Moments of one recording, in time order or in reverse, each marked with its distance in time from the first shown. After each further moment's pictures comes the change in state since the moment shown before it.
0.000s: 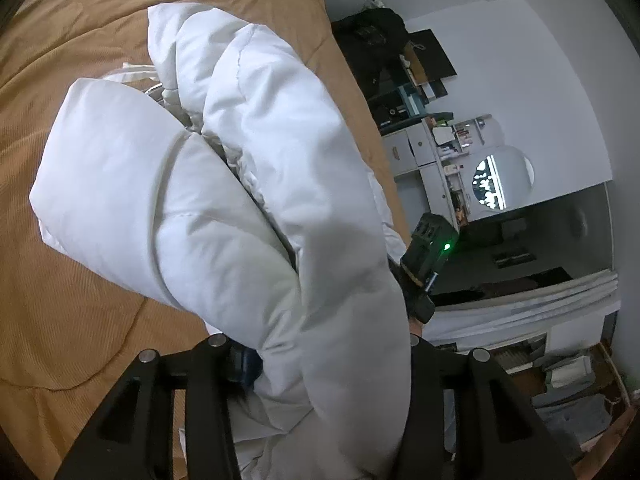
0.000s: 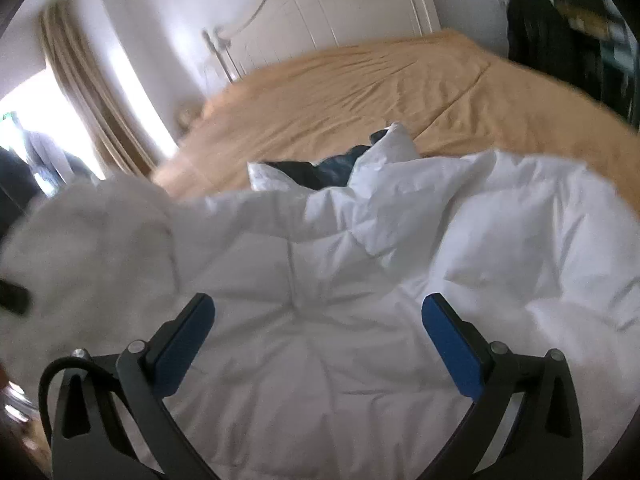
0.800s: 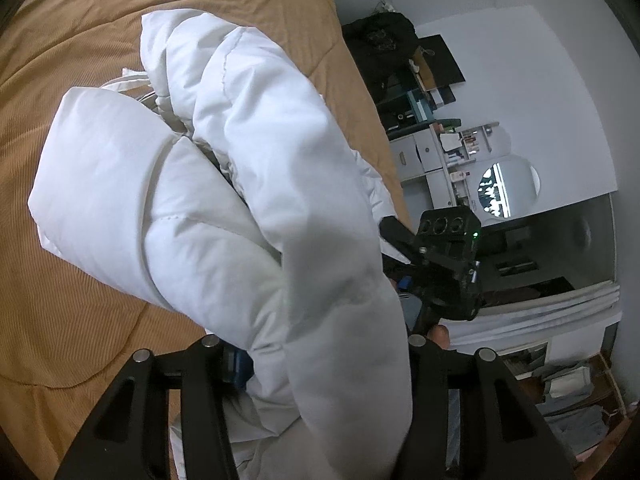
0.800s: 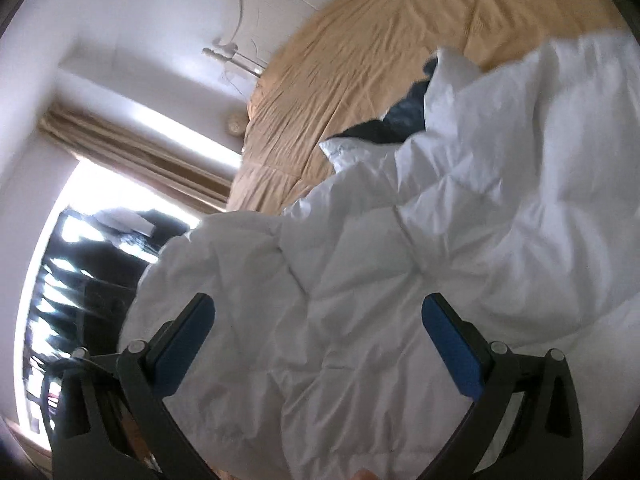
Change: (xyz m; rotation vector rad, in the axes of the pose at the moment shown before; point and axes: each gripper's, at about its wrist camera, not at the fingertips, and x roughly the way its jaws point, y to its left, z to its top) left arm 0.006 -0.001 0.007 -0.026 -0.006 0.019; right arm 0.022 0.015 0.014 0.322 0.155 0.342
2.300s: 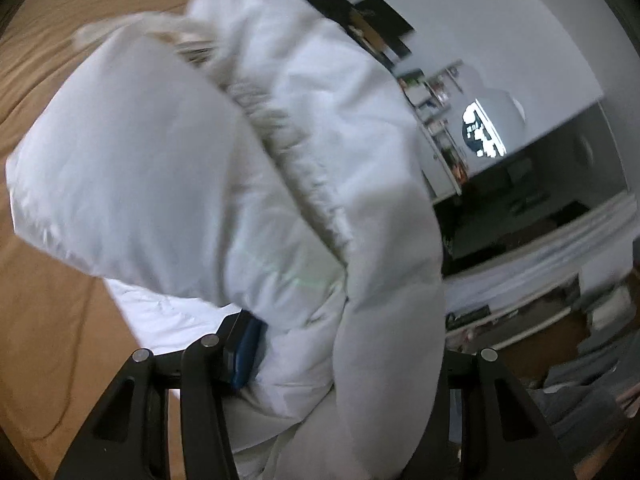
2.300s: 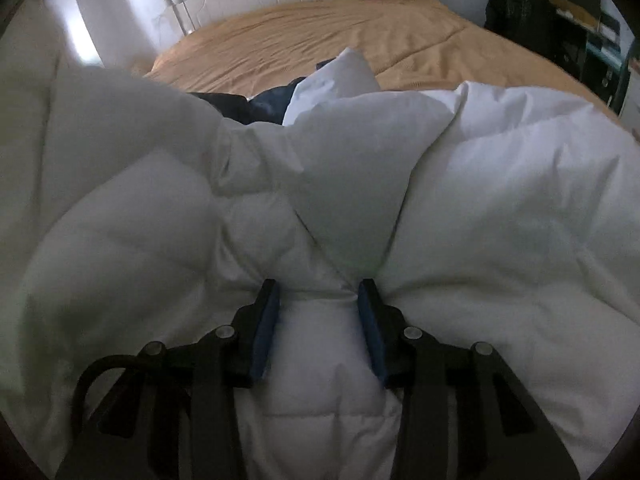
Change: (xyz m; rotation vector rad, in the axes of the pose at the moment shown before) left arm 0.084 -0.129 -0.004 0.308 0.035 0.045; right arm 0.018 -0.052 -0.014 -0.307 -0.030 -0.575
